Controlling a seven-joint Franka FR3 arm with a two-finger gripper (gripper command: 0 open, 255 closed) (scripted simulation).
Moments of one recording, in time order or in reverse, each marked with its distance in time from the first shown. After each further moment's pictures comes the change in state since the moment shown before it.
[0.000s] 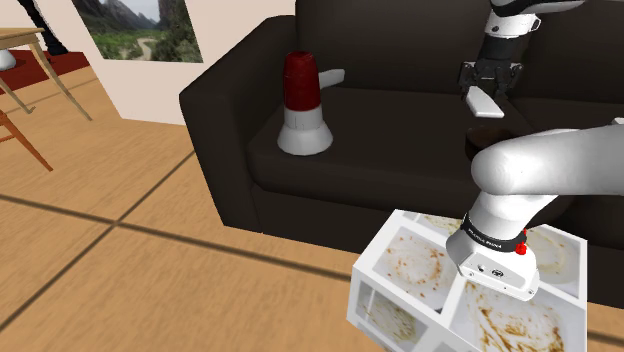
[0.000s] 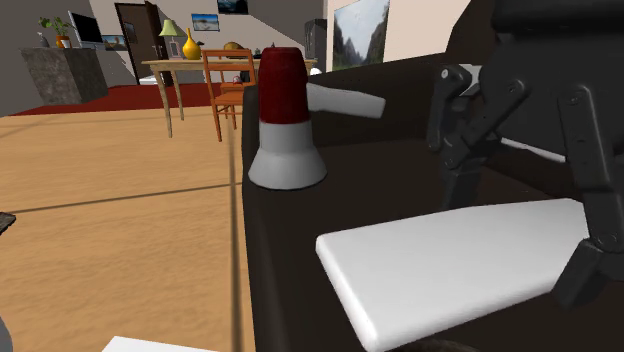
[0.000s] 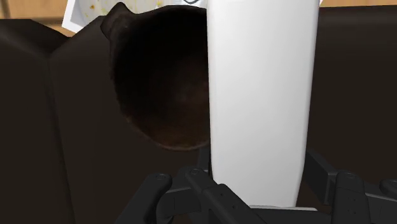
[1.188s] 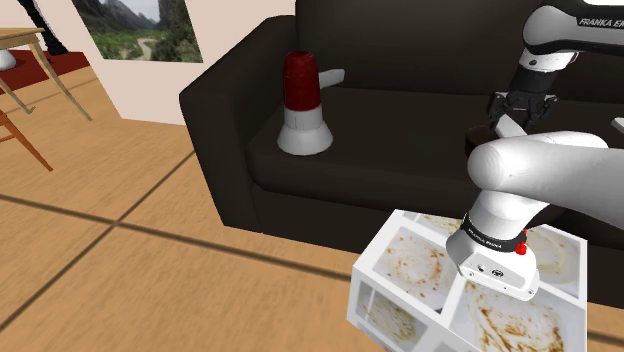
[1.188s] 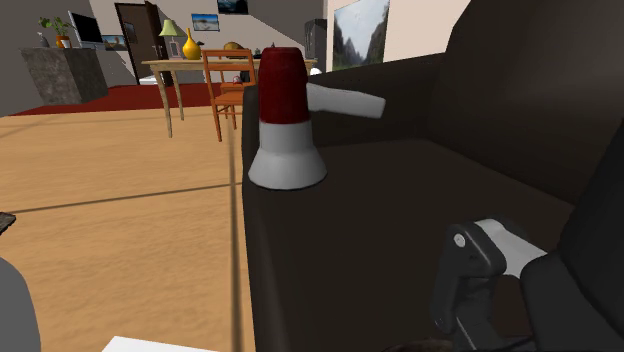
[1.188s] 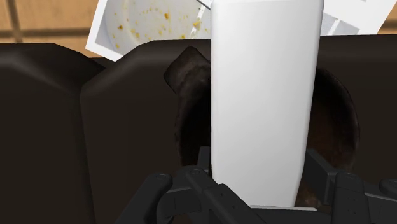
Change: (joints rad) arm -0.158 -0.291 -0.143 -0.230 -0.173 -0.055 -0.138
